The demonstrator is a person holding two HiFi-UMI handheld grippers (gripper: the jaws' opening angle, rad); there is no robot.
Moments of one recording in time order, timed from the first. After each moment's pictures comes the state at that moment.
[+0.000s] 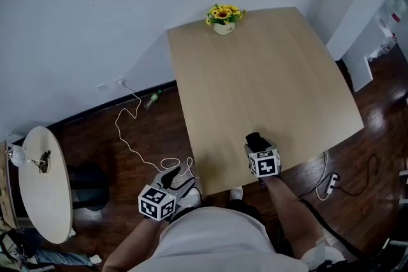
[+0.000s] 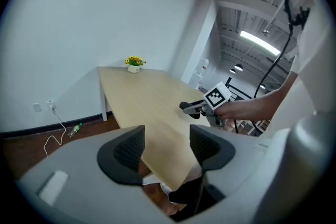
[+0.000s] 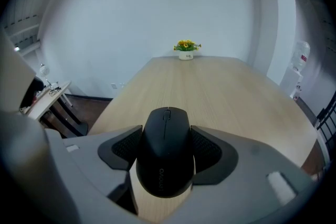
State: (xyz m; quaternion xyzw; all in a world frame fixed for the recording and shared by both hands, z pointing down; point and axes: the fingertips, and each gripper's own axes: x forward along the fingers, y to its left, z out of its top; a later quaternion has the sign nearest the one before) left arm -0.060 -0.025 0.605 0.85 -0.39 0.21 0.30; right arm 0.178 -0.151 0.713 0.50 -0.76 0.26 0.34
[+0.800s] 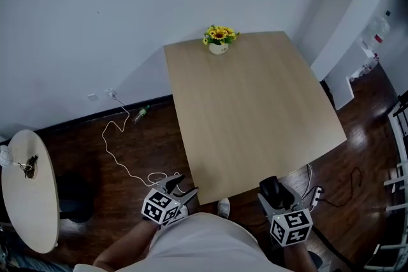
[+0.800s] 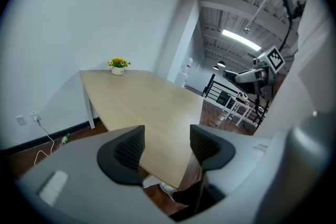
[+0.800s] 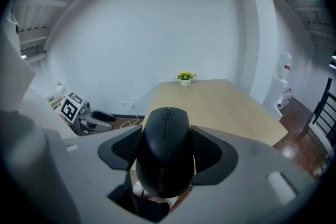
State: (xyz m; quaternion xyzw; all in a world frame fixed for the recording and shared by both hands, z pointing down) left arm -0.049 -0.015 0.606 0.89 -0.32 0.21 0.26; right arm 0.179 0.009 0.492 0.53 -0.77 0.23 0.26
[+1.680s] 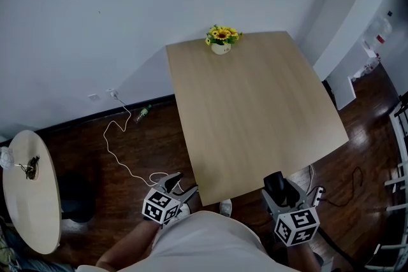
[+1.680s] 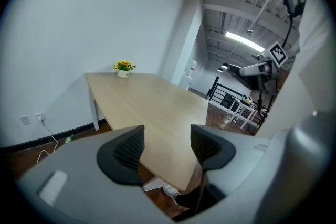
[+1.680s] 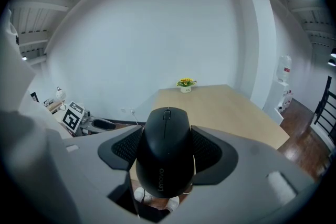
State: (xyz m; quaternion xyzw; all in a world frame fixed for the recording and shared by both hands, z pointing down) left arm -0.065 -0.031 0.605 0.88 -0.34 0.19 0.26; right arm 0.170 -0.011 0.465 0.54 -0.78 0.22 0.23
